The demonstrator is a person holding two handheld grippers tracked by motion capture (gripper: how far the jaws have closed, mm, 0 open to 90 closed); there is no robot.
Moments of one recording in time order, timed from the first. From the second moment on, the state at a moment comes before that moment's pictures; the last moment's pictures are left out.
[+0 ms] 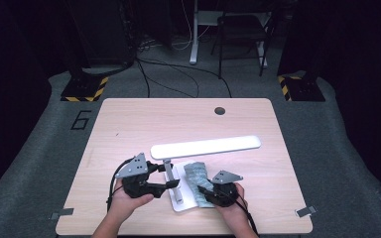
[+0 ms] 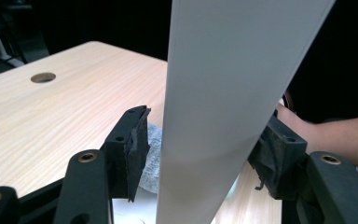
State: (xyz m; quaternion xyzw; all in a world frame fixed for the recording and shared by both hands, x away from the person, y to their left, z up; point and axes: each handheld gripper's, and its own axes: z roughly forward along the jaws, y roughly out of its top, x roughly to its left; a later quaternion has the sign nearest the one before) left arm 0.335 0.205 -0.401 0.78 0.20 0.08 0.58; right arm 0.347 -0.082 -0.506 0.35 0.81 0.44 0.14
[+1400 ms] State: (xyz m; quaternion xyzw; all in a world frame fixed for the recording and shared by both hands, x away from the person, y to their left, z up) left arm 0.326 0.229 -0.384 0.79 0.23 0.13 0.55; right arm 0.342 -0.047 -0.478 0.35 0.79 0.50 0.03
